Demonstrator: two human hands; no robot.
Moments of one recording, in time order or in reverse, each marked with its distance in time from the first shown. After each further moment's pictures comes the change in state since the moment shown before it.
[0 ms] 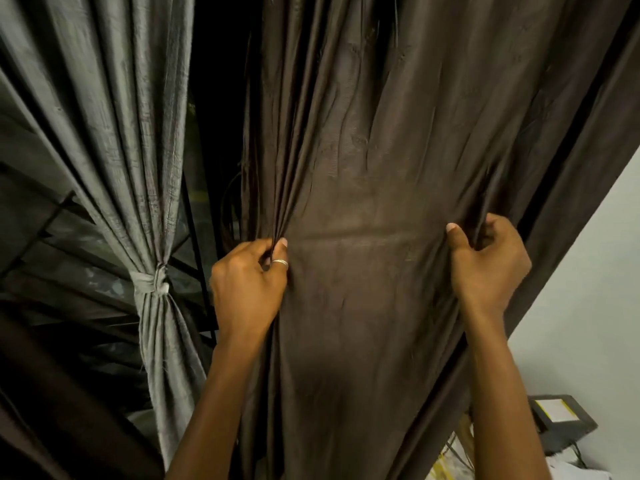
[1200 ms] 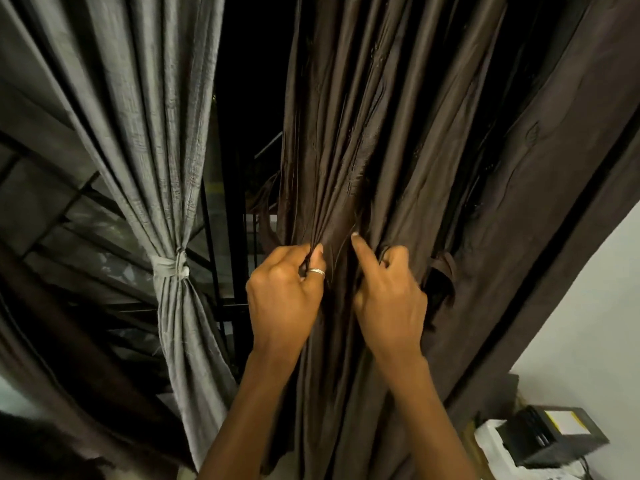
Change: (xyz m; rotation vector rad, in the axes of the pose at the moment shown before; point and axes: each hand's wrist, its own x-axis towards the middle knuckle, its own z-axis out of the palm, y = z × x) left_hand -0.023 0.011 0.015 -0.034 0.023 0.073; right_hand -0.101 -0.019 0.057 -0.281 -0.238 -0.639
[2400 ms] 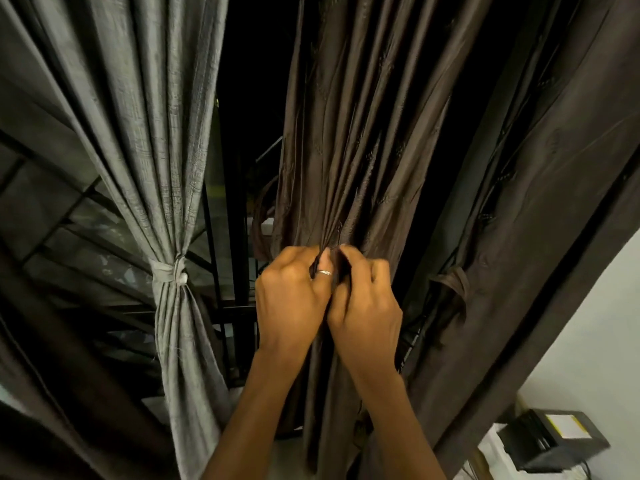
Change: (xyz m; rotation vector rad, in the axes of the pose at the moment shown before) left_hand 0.001 0.009 0.000 0.021 -0.041 0.036; right_hand -0.014 -0.035 0.004 0.255 0.113 0.139
